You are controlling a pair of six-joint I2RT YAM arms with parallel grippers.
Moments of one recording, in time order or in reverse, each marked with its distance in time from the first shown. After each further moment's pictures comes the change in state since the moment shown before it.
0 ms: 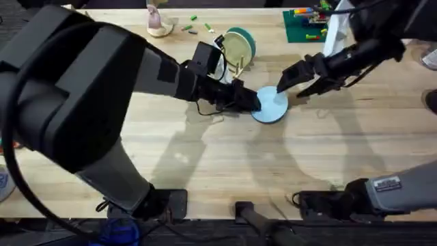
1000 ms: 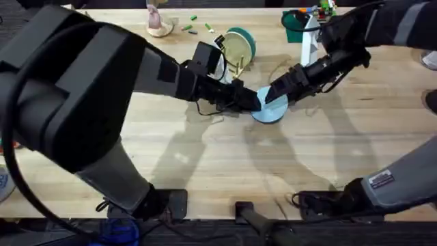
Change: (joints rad) left arm 0.000 0.000 0.000 0.000 0.000 0.000; right arm 0.088 0.150 0.006 0.013 -0.108 -0.086
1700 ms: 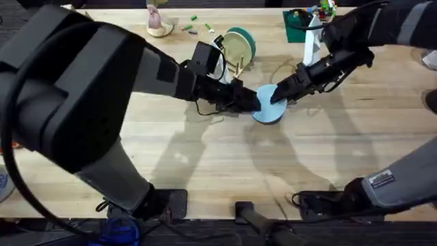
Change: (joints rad) left arm 0.004 -0.002 0.000 -0.004 0.011 -0.001; right arm -0.014 -0.004 0.003 -0.019 -0.007 -0.001
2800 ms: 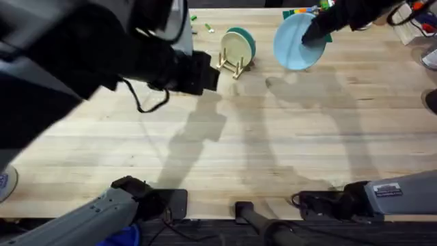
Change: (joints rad) left arm -0.010 -0.729 0.307 -1.053 -0.736 0.359; right arm 0.041 -0.220 0.557 -0.337 0.264 -0.170
